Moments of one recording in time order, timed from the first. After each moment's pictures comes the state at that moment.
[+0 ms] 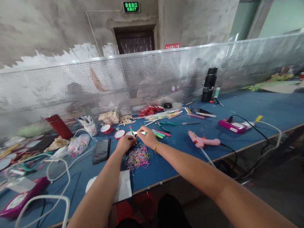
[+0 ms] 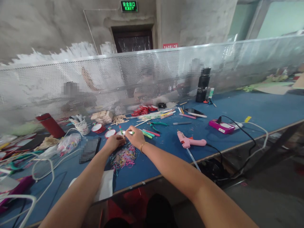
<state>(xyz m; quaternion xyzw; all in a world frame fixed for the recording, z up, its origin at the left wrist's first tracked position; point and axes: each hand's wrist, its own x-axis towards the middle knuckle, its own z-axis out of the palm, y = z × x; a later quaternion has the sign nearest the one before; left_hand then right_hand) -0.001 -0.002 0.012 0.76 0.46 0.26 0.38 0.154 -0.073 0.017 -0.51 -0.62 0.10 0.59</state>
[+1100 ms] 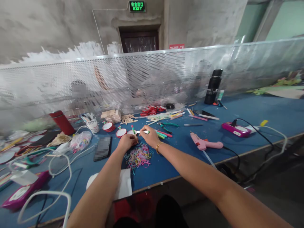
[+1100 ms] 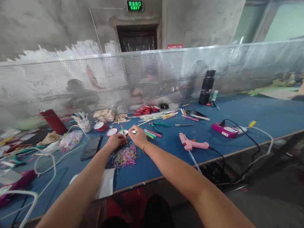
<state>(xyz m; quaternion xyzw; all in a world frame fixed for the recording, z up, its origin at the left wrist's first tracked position) -0.003 -0.003 0.010 0.76 0.45 0.27 0.38 0.155 -0.075 0.017 -0.51 -0.62 0.11 0.59</state>
